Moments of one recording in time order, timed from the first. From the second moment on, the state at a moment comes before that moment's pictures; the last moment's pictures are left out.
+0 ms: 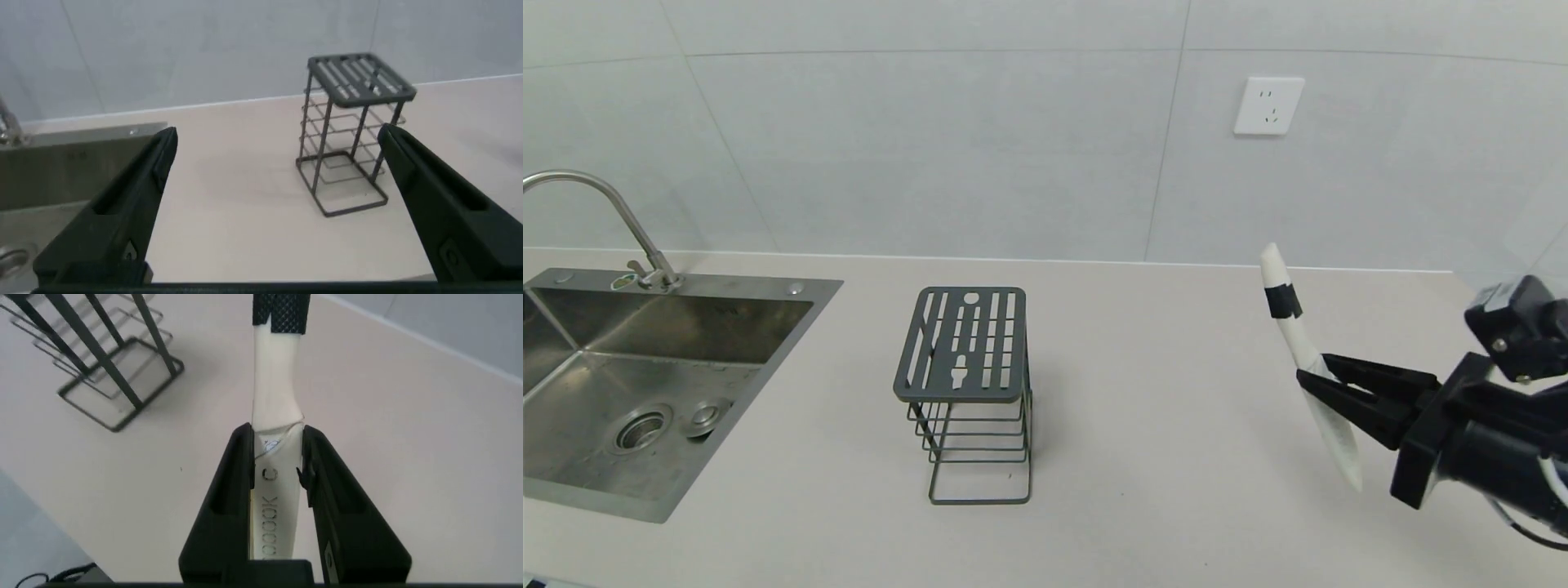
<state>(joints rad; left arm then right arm) -0.01 0.08 -0.16 -0.19 -0.28 0.00 0.51 1.26 -0.36 -0.69 0.07 -0.13</state>
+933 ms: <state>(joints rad) -0.16 1.27 -0.39 -1.28 -0.88 0.12 0.53 1.43 -0.56 -0.75 0.21 -0.39</state>
